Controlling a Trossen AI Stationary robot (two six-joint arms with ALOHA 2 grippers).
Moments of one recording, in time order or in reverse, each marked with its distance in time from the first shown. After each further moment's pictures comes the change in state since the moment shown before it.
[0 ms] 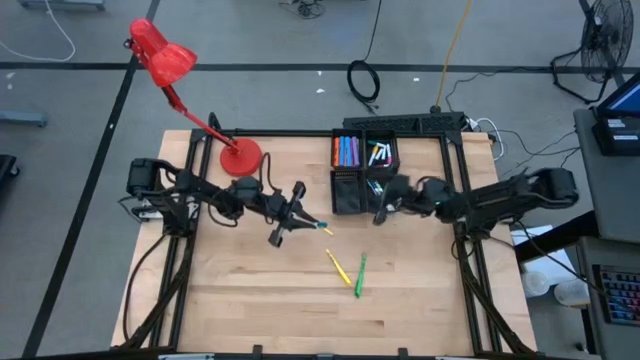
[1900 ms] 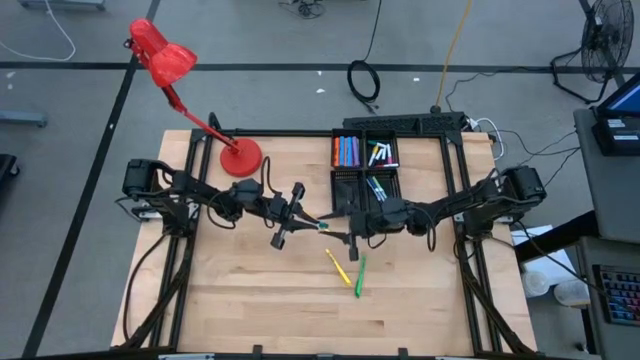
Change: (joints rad) left arm -0.030 -0.030 0.002 -0.072 -0.089 0.056; right arm 0.190 0.297 0.350 -0.228 -0.152 -0.214
